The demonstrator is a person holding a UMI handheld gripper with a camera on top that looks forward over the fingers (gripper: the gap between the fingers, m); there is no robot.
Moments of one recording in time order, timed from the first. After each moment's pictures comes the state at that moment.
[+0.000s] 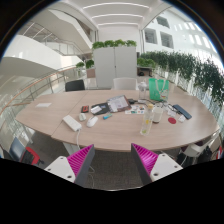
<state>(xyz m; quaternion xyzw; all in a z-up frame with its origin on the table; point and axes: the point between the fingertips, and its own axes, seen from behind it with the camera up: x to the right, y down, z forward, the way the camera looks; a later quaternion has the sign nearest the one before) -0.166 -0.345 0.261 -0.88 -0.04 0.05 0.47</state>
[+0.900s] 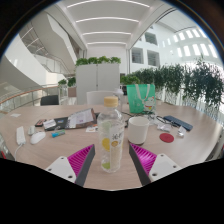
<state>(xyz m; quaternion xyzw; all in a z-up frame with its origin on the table) 0.010 -0.058 0.099 -0.81 0.01 -0.01 0.59</state>
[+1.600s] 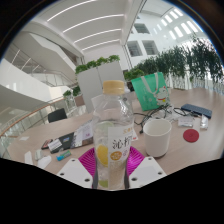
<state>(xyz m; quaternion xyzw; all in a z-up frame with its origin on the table) -0.013 0.051 0.101 -0.80 0.06 0.12 0.58</state>
